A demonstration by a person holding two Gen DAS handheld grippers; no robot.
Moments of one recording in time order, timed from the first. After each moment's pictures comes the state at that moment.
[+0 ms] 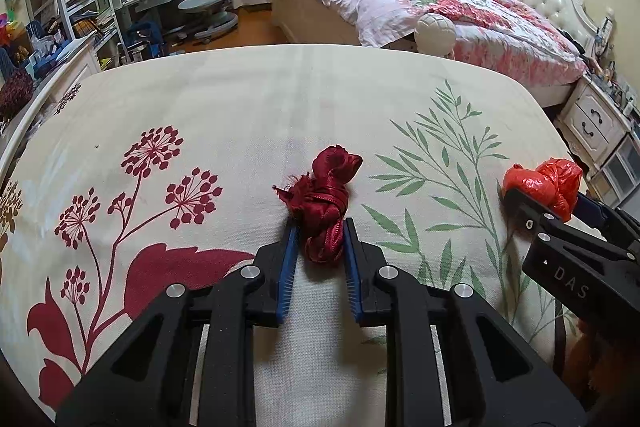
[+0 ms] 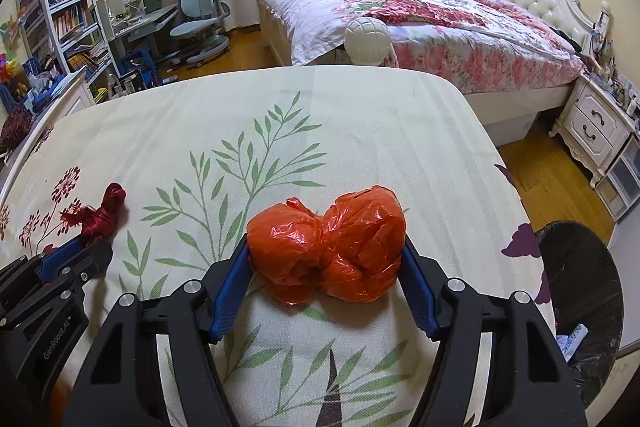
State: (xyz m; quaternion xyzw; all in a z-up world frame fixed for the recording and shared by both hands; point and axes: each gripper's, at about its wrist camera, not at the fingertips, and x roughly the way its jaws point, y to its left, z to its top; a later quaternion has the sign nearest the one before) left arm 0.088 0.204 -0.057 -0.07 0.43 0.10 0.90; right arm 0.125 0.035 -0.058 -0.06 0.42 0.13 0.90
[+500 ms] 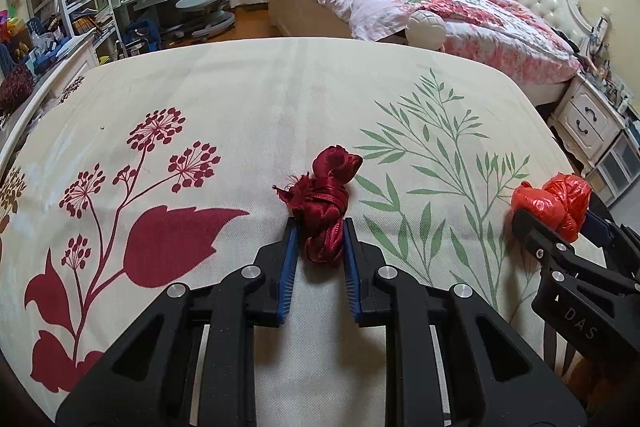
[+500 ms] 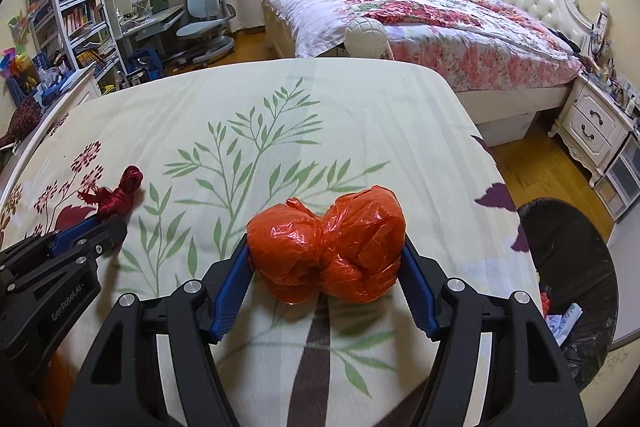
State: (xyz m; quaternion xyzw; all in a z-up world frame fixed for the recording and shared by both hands) left arm 0.064 0.192 -0.056 -0.07 0.43 0.09 0.90; right arm 0.082 0.018 -0.054 -0.06 0.41 0.13 0.90
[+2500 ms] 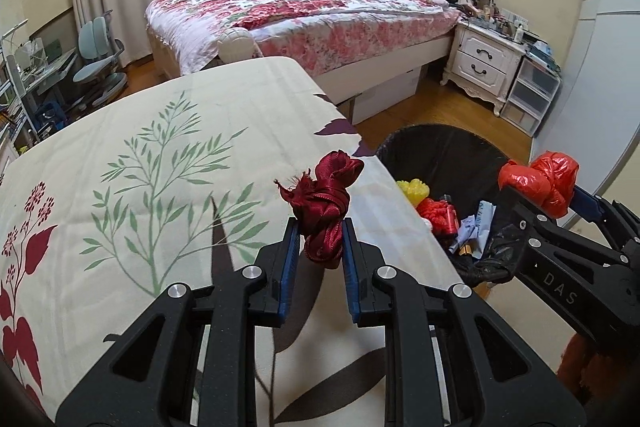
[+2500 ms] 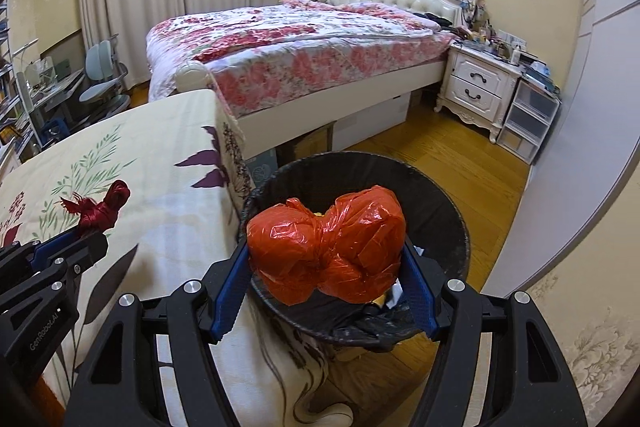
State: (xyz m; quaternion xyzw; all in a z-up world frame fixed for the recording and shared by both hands) left arm 0.037 -0.031 -0.035 0.03 0.39 -0.09 0.92; right arm 0.023 -0.191 -0.034 0.00 0.36 -0.05 0.93
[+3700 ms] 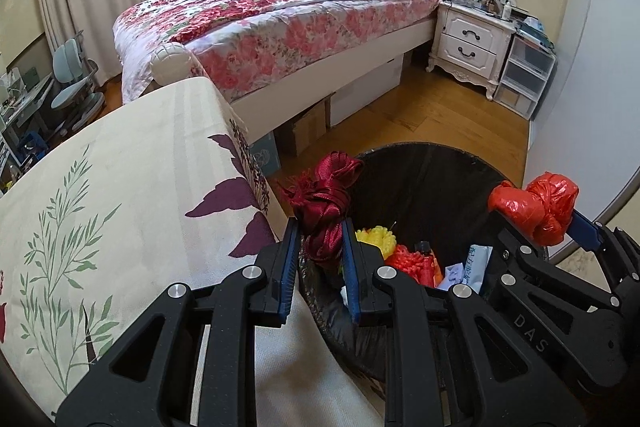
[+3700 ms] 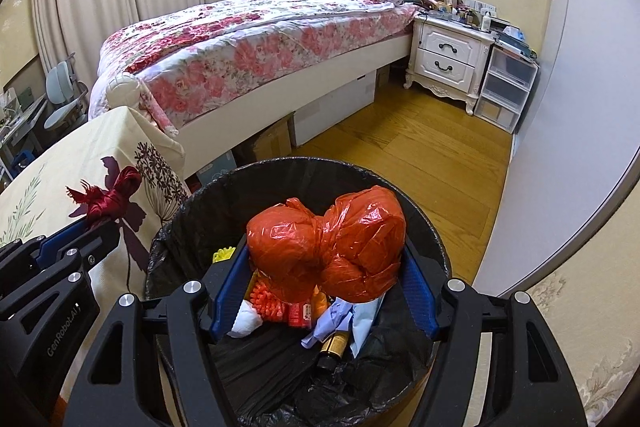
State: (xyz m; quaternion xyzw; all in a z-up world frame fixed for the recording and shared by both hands) left arm 0.122 -0.131 -0.060 0.07 0.40 -0.11 0.91; right arm 0.094 -0.265 -0.069 0.05 0.38 -0.11 0.92
